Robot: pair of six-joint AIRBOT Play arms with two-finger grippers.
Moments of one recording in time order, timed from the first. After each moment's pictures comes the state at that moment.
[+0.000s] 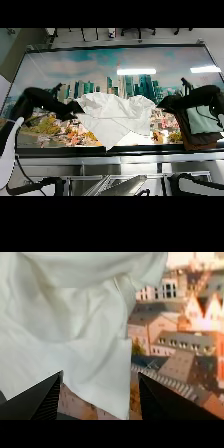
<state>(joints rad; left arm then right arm) -0.02 -1.41 1.12 -2.20 1.29 1.64 -0.22 -1.38 1.04 2.25 -1.21 -1.81</state>
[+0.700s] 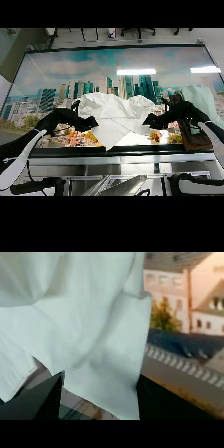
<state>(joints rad) -0.27 -1.48 0.87 -2.26 0.89 1.62 -0.06 -1.47 0.83 2.30 -1.07 -1.83</state>
